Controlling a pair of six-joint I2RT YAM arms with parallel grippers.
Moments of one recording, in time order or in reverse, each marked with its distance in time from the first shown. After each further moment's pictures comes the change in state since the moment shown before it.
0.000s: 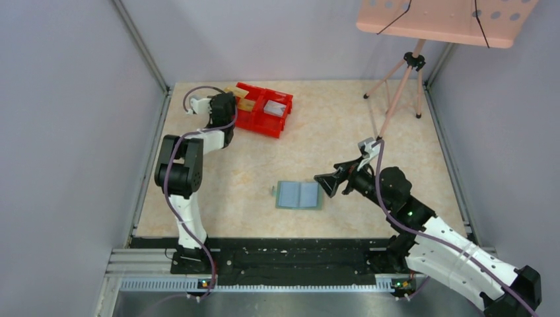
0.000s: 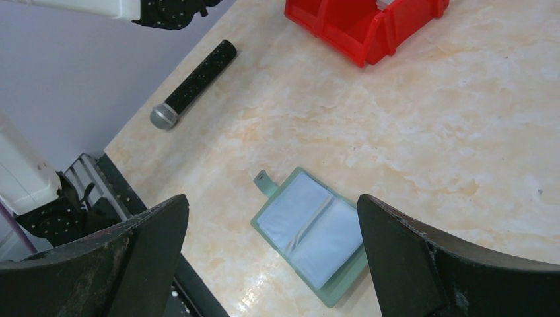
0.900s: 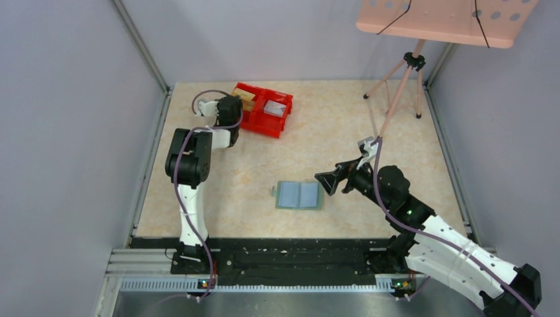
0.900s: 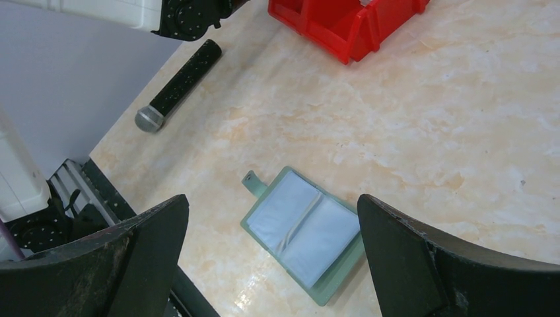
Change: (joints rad) left arm -0.008 0.188 0.103 0.050 0.038 -0.050; right arm 0.000 0.022 0.013 -0.023 0.043 -0.006
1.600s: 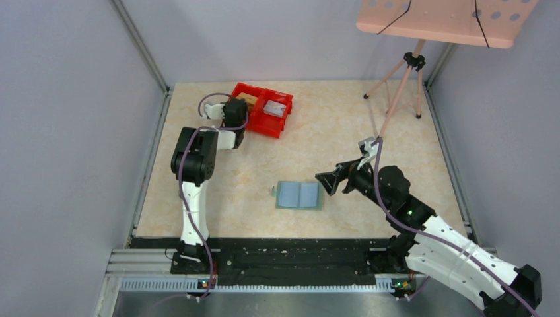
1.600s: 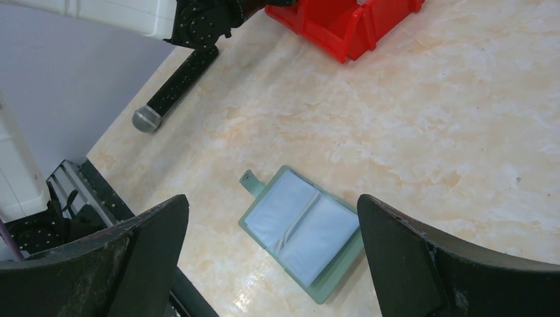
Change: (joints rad) left arm -0.033 0.055 0.019 0.015 -0.018 -0.011; right arm 0.000 -0.003 0.000 -0.005 0.008 0.000
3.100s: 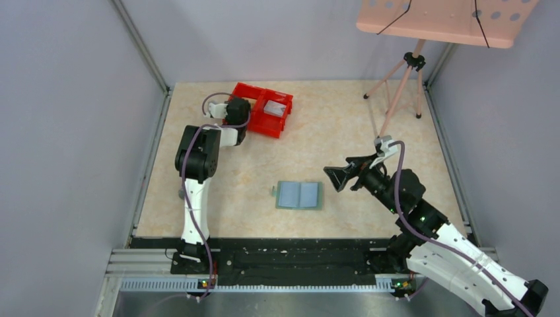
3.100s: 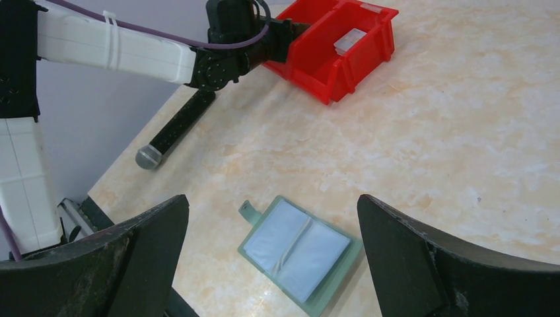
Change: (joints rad) left arm -0.001 0.073 0.101 -0.118 0.023 0.002; right arm 0.000 -0.119 0.045 -0.069 0.086 -0.010
